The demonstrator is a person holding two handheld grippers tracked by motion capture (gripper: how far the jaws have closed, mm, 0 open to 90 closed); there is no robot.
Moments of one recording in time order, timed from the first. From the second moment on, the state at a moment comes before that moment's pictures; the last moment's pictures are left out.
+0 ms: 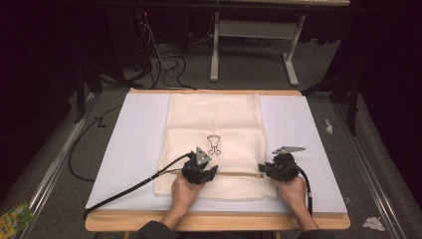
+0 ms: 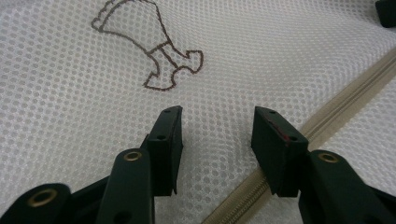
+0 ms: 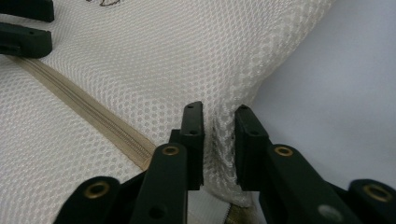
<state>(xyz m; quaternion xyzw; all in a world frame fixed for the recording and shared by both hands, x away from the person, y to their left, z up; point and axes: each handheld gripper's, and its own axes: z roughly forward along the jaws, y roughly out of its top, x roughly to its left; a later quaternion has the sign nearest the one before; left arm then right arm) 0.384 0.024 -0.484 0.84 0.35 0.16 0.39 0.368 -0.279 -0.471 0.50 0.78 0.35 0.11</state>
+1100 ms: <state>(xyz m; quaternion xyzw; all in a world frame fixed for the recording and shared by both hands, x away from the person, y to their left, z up) 0.364 -0.018 -0.451 0.85 0.27 0.12 0.43 0.363 -0.288 -0.445 0.47 0.77 0.42 0.12</state>
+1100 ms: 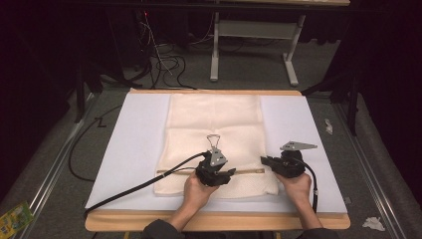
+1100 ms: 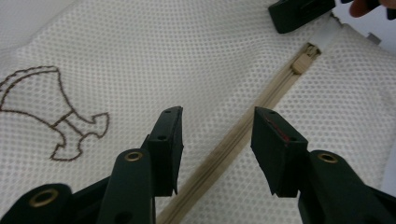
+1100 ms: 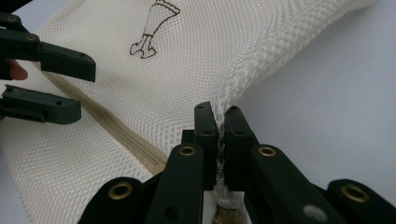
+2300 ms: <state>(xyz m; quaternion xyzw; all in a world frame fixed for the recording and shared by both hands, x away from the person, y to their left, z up) 0.353 -0.060 -0.451 0.85 0.25 0.07 0.46 0.361 -0.288 -0.437 0.46 0.76 0.44 0.12</state>
